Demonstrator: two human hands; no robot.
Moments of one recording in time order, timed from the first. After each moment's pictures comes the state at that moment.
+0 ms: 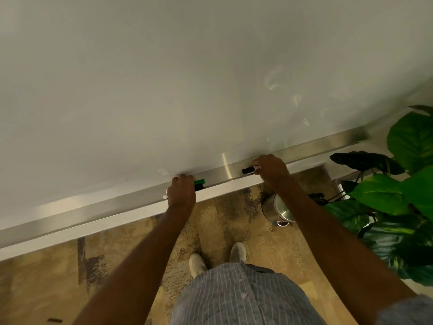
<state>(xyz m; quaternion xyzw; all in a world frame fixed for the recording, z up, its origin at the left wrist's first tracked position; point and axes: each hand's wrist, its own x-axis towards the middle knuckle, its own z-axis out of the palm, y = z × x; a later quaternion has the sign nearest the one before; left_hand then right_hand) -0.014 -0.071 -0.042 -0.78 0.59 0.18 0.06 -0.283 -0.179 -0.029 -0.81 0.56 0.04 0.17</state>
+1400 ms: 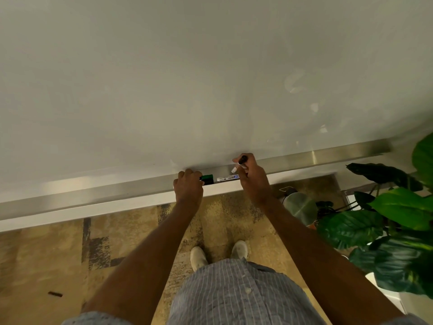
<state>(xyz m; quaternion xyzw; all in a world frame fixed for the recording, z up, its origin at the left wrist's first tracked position) 0.021 -0.047 -0.053 -0.83 0.53 0.18 -0.04 -0.176 -0.112 -0.042 -0.70 0.54 -0.24 0.41</state>
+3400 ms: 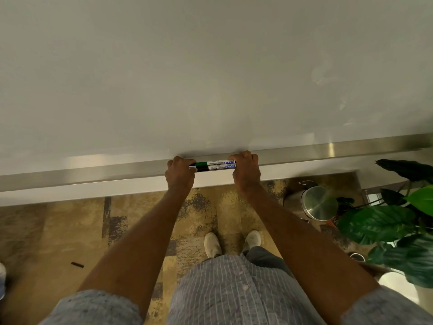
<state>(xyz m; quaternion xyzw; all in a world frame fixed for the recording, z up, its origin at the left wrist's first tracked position) 0.124 0.009 -0.047 -0.87 0.43 0.24 -0.10 -0.063 -0.062 -0.058 -0.76 0.60 -0.03 0.25</state>
